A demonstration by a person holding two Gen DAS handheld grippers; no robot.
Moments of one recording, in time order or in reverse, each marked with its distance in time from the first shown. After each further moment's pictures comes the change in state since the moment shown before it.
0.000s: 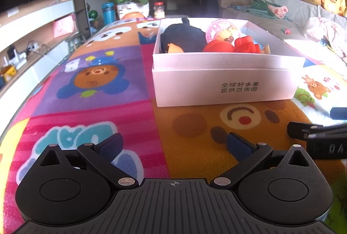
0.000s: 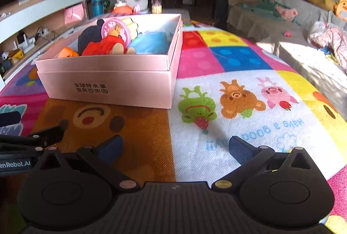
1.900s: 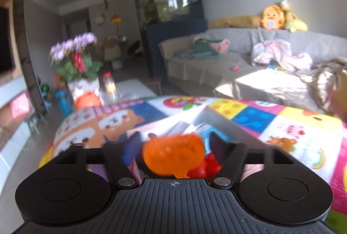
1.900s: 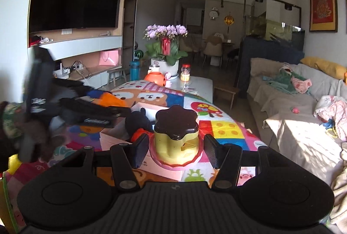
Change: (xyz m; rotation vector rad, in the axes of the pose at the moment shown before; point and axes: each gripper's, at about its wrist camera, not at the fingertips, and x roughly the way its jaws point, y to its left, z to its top) left arm -0.022 0.007 0.116 0.271 -0.277 -0.233; right arm -0.155 -0.005 0.061 -0.161 -0.289 0.129
